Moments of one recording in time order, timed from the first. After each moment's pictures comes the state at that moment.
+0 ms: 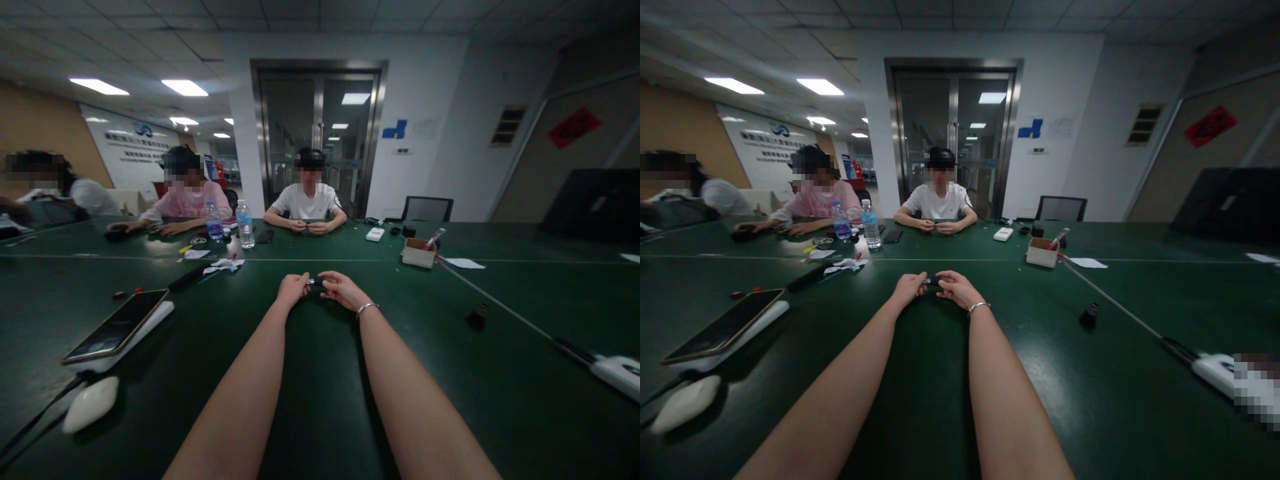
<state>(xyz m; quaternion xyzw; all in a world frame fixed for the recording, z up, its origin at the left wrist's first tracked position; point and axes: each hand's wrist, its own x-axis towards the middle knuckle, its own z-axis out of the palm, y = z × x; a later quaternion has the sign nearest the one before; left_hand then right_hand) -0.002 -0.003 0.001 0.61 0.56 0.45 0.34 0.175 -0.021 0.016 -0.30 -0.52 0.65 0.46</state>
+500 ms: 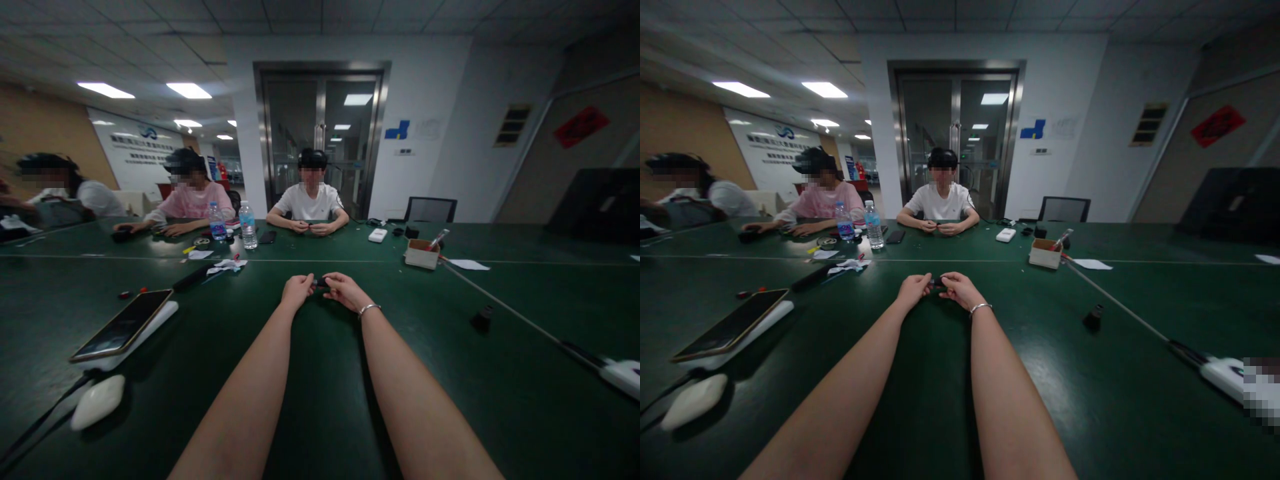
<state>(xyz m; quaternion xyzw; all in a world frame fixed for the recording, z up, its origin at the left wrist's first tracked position) 0.003 -0.010 0.005 0.63 0.56 0.44 0.30 0.171 -0.017 0.014 -0.33 -0.49 0.65 0.48</state>
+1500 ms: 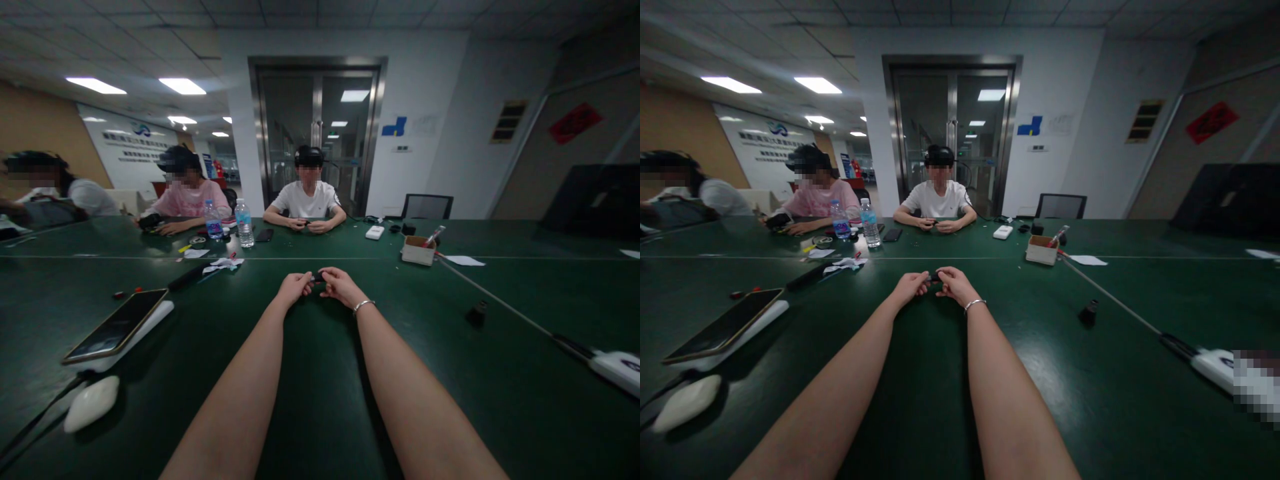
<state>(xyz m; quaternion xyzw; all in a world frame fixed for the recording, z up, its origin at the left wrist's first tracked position) 0.000 -0.011 0.008 0.62 0.48 0.46 0.42 0.164 -0.020 0.019 -0.35 -0.51 0.62 0.49</state>
